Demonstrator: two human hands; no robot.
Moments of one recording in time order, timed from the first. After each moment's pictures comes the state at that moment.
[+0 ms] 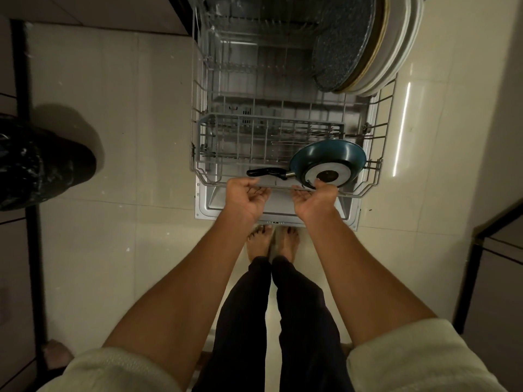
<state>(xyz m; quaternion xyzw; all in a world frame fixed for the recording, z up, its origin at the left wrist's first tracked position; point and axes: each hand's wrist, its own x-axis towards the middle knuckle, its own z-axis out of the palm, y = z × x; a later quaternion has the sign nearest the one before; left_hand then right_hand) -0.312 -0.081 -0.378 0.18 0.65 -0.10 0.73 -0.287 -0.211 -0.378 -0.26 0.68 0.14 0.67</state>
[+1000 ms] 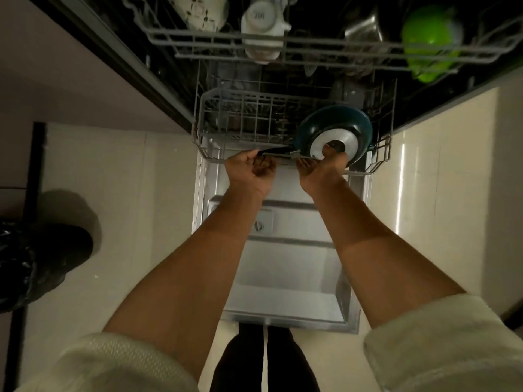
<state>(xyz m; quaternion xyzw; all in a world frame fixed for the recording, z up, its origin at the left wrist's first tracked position) -0.006 -0.056 -0.367 0.15 0.55 -0.02 0.82 0.027 -0.180 -0.371 -0.27 0.56 0.13 0.77</state>
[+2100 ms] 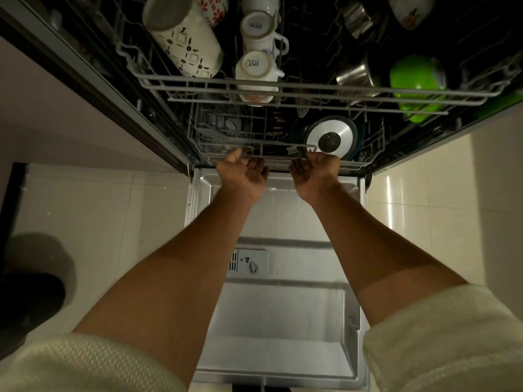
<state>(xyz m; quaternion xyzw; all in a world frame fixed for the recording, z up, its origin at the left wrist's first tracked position) 0.068 -0.032 -0.392 0.18 0.45 -0.06 0.87 0.093 -0.165 -0.392 -0.36 0.44 0.16 0.80</state>
